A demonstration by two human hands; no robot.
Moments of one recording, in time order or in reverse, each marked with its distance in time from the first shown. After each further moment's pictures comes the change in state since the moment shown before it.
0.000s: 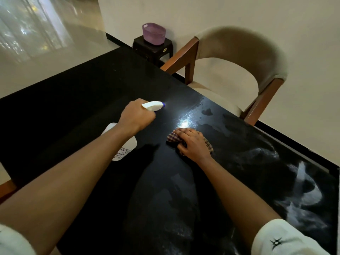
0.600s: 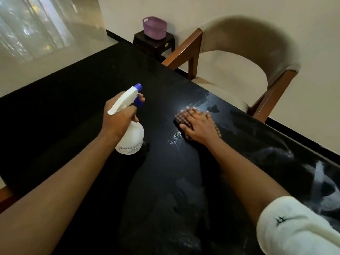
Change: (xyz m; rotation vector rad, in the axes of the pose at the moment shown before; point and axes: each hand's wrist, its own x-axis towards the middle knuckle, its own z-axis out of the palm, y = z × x) left_hand -0.008 -0.035 -0.009 -0.537 0.190 0.174; right_hand 0.058 0.041 0.004 -0.144 -0.178 0.095
